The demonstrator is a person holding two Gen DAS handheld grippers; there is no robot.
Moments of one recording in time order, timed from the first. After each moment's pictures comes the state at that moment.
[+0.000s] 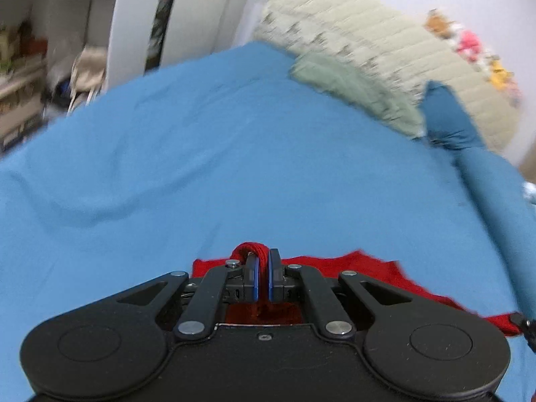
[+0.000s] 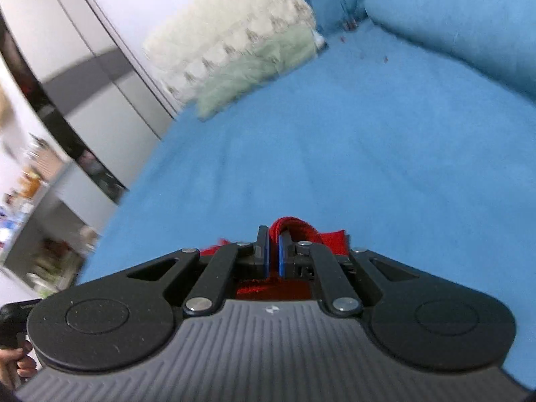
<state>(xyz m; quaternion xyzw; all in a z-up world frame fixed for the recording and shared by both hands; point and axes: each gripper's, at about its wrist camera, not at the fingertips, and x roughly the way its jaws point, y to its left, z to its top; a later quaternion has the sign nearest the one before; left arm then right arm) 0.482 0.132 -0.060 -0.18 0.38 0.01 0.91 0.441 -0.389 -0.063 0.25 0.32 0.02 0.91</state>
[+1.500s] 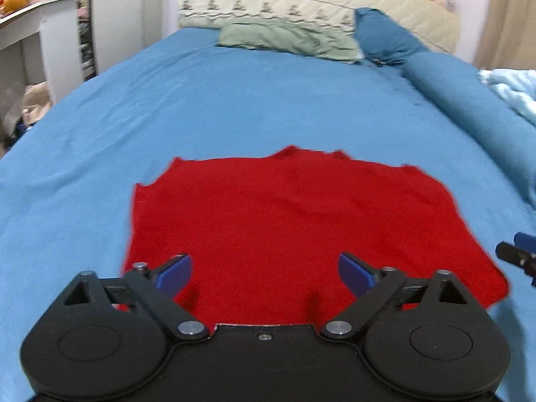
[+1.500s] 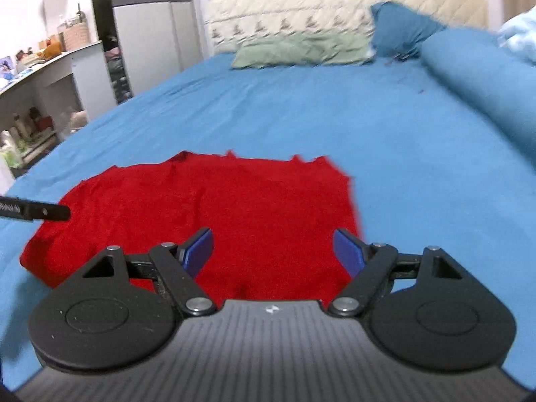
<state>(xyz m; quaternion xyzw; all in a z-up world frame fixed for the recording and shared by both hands) 0.373 0.030 -0.067 -0.03 0.39 -0.09 0.92 0.308 -0.327 -0.088 0.02 0.29 0.05 0.95</state>
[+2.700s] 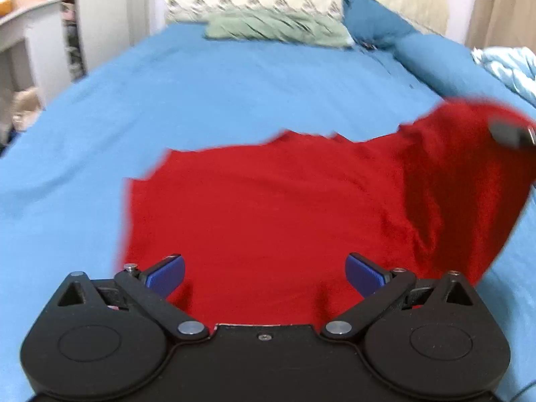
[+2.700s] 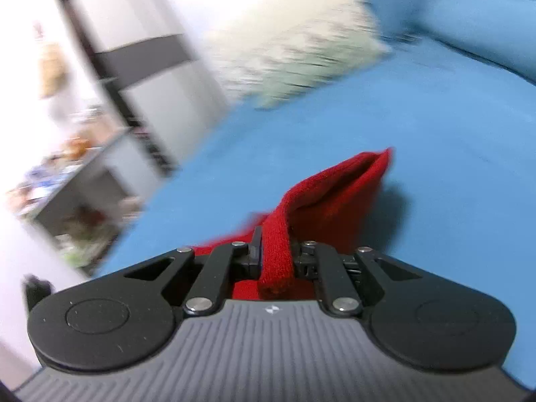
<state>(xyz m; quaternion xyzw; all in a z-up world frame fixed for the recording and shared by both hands) 0.370 0.054 -0.080 0.00 0.40 -0.09 0.91 0.348 -0.258 -0.033 0.21 0.25 0.19 0.93</state>
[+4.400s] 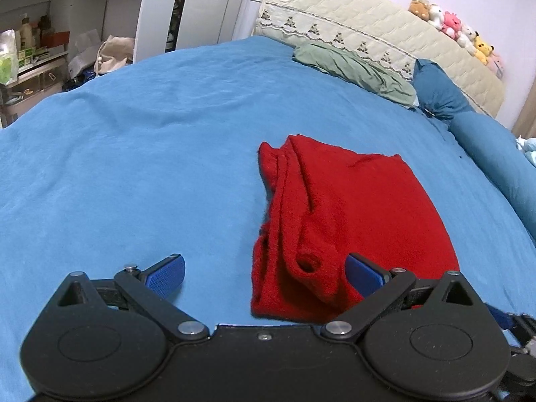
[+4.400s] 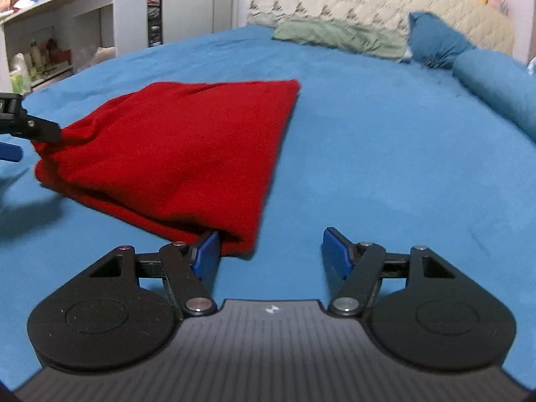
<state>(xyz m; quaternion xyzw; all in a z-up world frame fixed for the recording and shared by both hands) 0.317 0.169 -0.121 -0.13 0.35 -0.01 0.93 0.286 -0.157 -0.182 -0.07 0.30 0.05 0.95</state>
